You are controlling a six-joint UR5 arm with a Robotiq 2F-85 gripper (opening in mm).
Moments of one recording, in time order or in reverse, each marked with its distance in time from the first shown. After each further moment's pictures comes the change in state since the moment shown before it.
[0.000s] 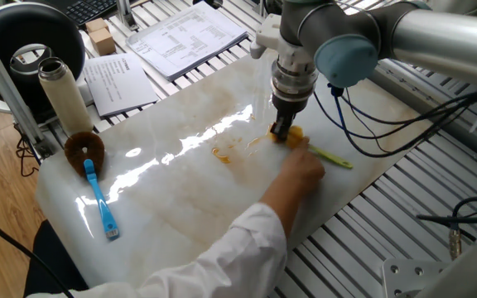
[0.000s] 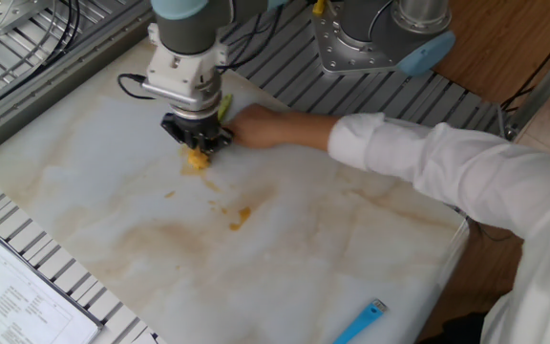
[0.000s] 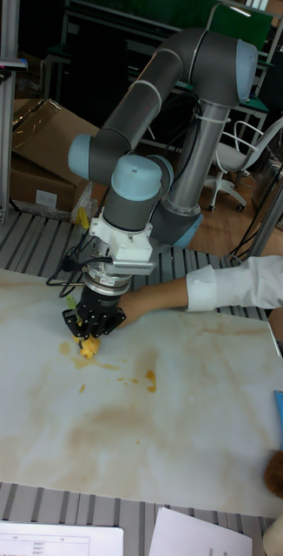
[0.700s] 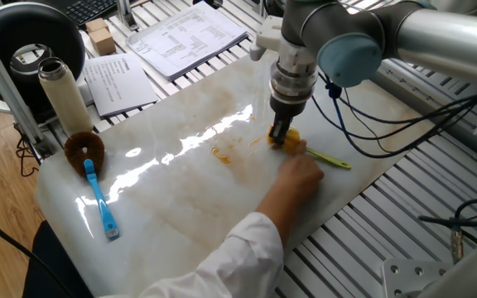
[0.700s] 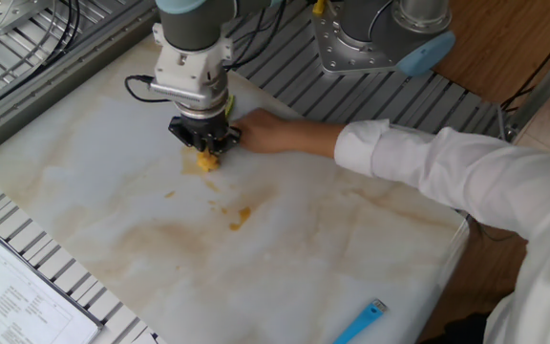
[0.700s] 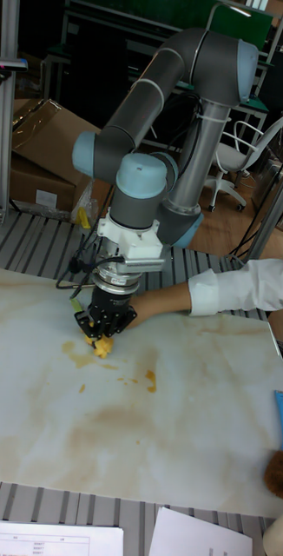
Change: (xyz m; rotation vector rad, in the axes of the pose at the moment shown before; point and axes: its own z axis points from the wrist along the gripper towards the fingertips) arm -0.010 0.025 -0.005 -0.041 -0.020 -0.056
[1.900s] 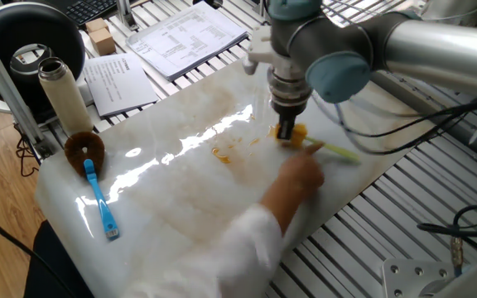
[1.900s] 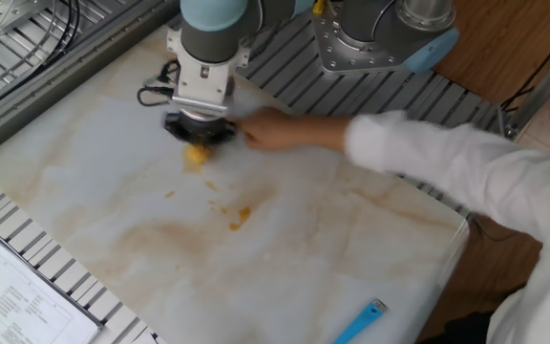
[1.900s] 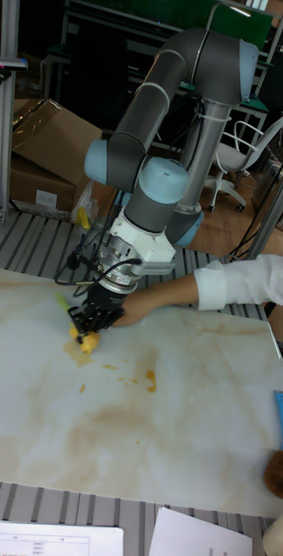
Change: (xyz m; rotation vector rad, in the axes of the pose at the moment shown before) arm 0.012 -0.025 -0.010 0.146 0.084 -0.146
